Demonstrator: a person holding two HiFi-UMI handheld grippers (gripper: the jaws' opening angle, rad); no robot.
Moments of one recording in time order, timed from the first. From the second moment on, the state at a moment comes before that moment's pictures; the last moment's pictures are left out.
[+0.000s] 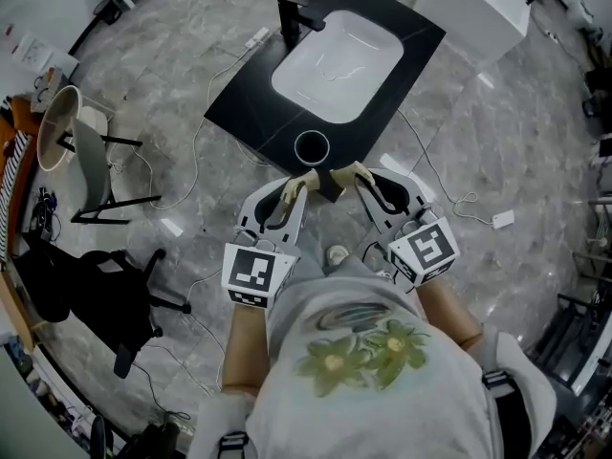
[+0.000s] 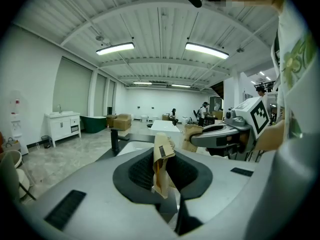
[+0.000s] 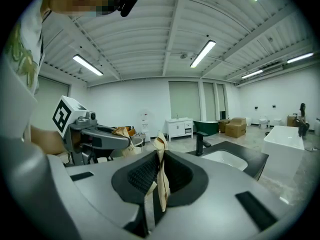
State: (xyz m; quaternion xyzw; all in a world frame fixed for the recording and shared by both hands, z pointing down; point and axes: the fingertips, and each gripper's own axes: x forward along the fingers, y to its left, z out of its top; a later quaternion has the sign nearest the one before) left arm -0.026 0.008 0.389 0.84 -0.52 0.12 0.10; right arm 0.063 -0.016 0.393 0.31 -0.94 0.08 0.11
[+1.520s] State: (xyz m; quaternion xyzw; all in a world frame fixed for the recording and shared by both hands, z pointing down) left arm -0.056 -0.084 0.406 0.86 -0.47 0.14 0.12; right arm 0.046 -0.101 0.379 0.38 -0.92 0.08 0.10
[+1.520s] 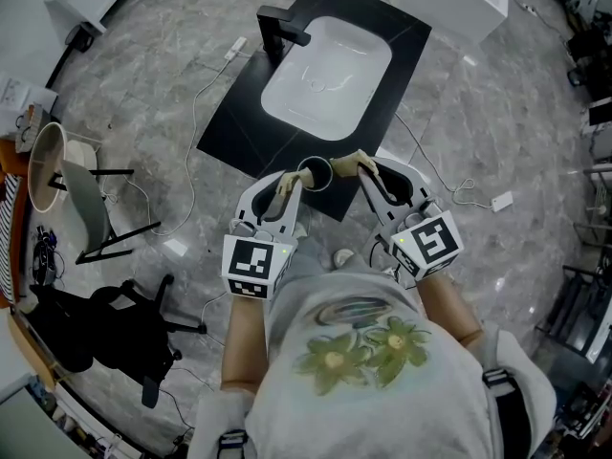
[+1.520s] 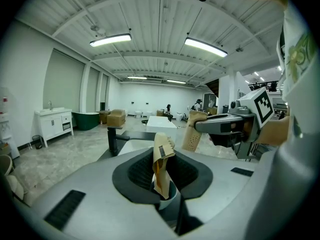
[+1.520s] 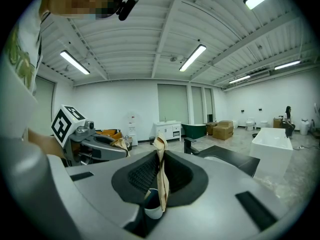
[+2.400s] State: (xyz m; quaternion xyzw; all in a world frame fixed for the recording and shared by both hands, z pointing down) left arm -0.053 -0.092 0.444 0.85 -0.48 0.17 0.15; right arm 0.047 -0.103 0.383 0.37 -0.92 0.08 0.10
